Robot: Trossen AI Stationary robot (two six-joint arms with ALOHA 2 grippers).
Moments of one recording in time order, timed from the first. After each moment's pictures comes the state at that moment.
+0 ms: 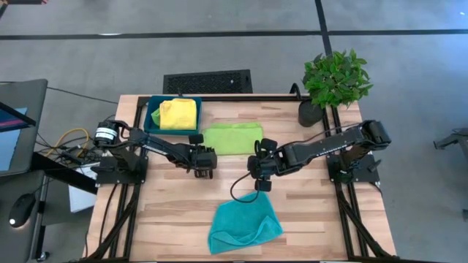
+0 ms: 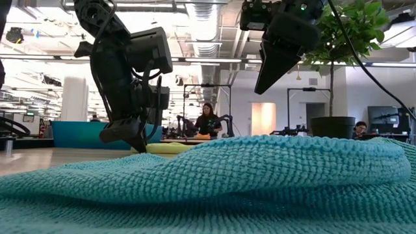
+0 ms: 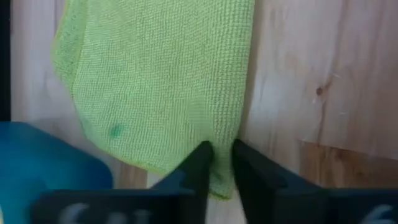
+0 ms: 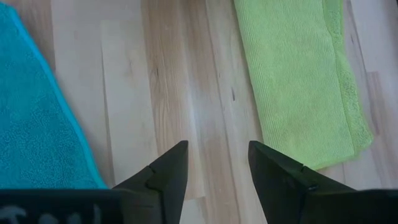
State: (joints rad) left arm -0.01 1.72 0.81 -0.40 -0.52 -0.03; right arm 0.22 1.66 1.22 -0.72 0.34 0.19
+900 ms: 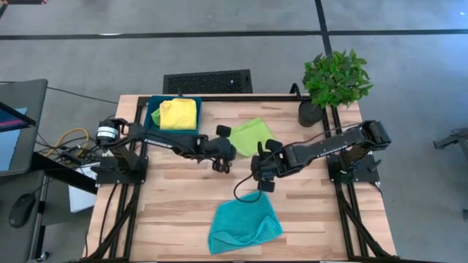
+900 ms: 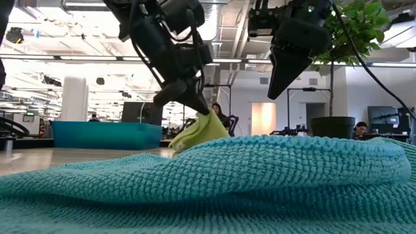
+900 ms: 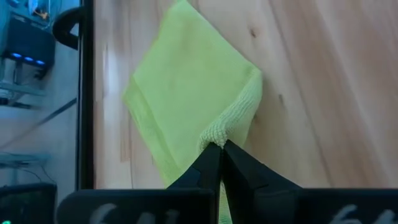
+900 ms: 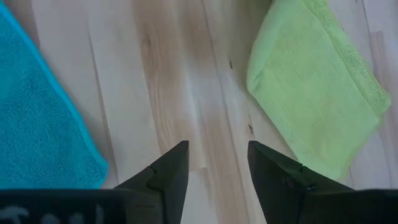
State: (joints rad) left arm 0.04 1.72 1.03 -0.14 -0.37 0.52; right arm 0.23 1.66 1.22 -0.82 0.34 0.29
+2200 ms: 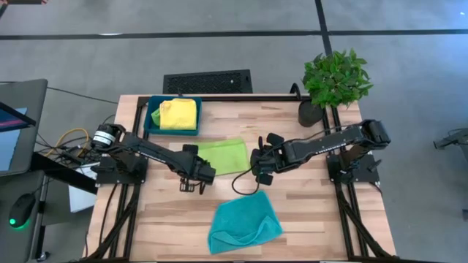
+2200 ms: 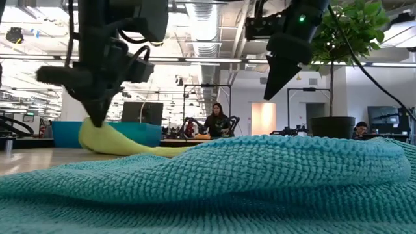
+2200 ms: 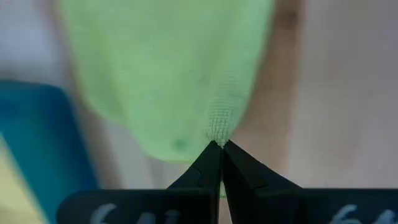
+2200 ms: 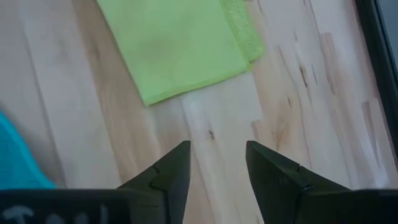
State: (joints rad) left arm -0.20 1.71 1.11 -1.09 -0.30 -0.18; right arm 0.19 1.66 1.22 -0.83 0.44 0.29
